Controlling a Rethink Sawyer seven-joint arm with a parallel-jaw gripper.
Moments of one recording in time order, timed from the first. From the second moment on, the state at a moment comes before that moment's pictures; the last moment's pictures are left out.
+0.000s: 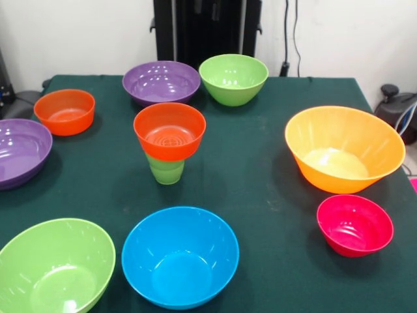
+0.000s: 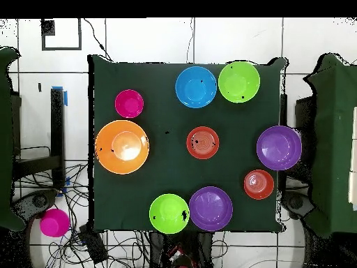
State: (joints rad) arm -0.43 -0.75 -0.26 2.55 -0.50 -0.30 2.37
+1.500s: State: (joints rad) arm -0.34 -0.28 -0.30 2.41 -0.43 -0.74 2.37
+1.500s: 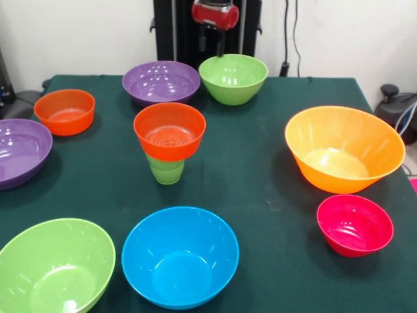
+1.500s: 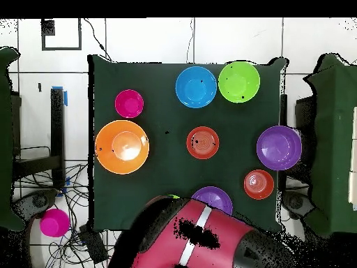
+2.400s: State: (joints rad) arm -0.34 -0.18 -0.30 2.32 -0.43 -0.75 2.37
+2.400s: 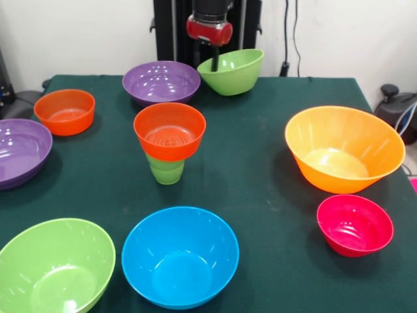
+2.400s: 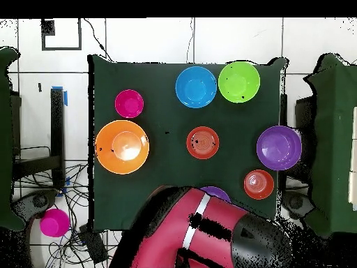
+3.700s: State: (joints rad) arm -0.42 -0.43 -0.19 2.31 -0.46 -0.40 2.37
